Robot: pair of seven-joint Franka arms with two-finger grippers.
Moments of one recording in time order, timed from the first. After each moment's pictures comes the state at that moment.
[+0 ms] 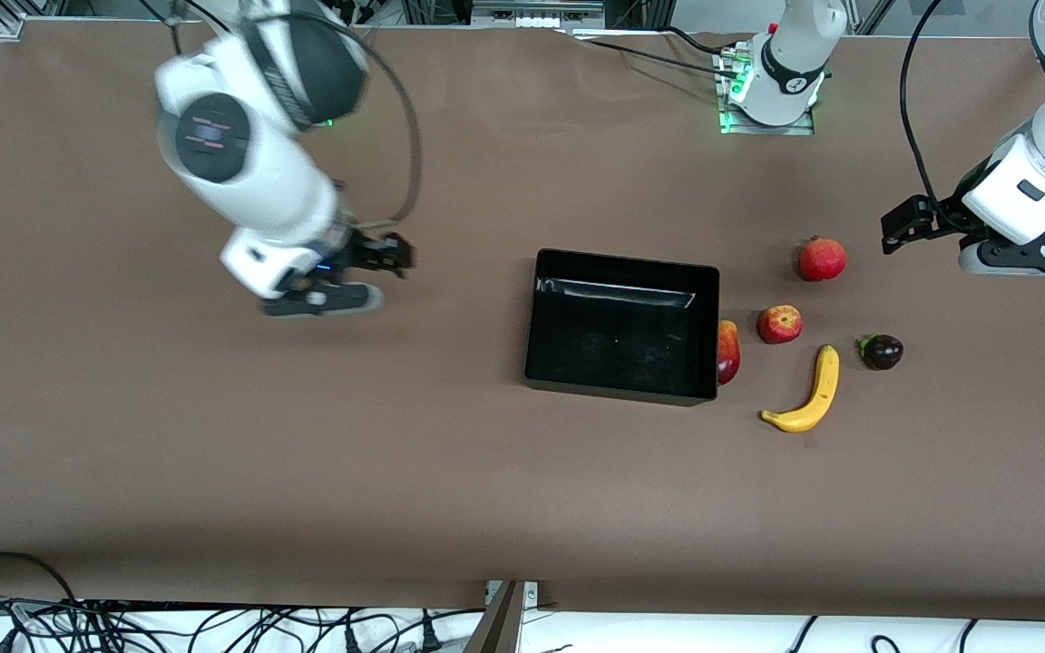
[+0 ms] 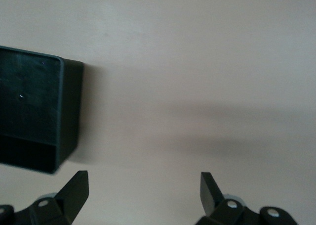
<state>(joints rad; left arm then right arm) -0.02 0.00 -0.04 -1.71 0.02 1.68 -0.05 0.45 0.38 0.10 -1.48 0.07 1.85 0.48</state>
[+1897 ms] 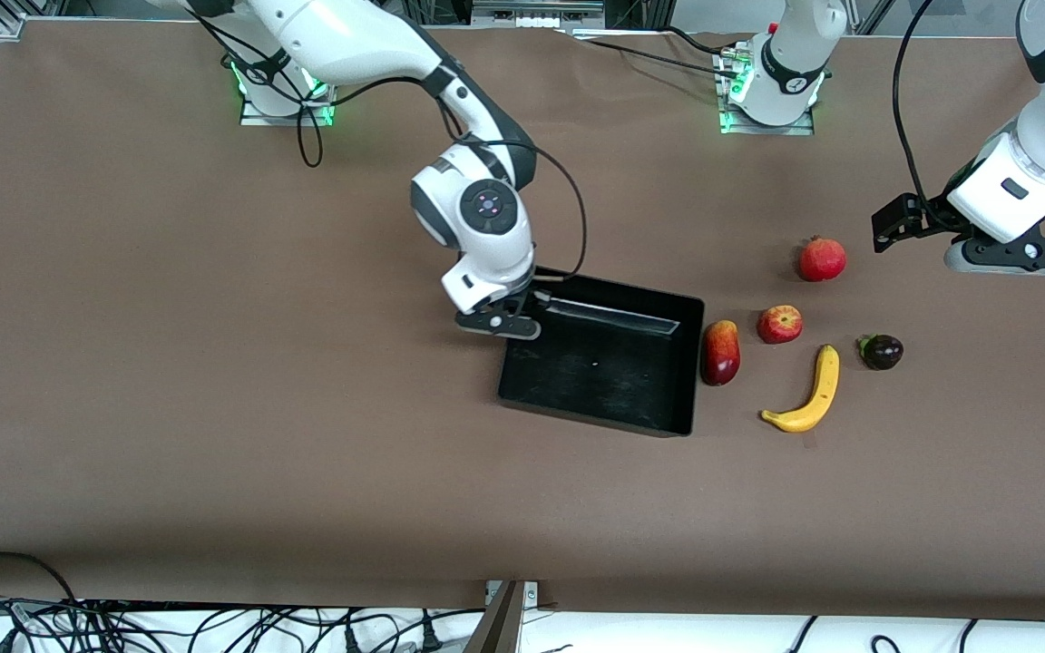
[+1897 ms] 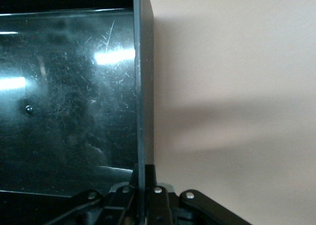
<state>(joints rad) -0.02 0.00 -0.06 -1.71 0.03 1.68 -0.05 0.69 0.71 0.04 -1.43 -0.01 2.17 0.86</state>
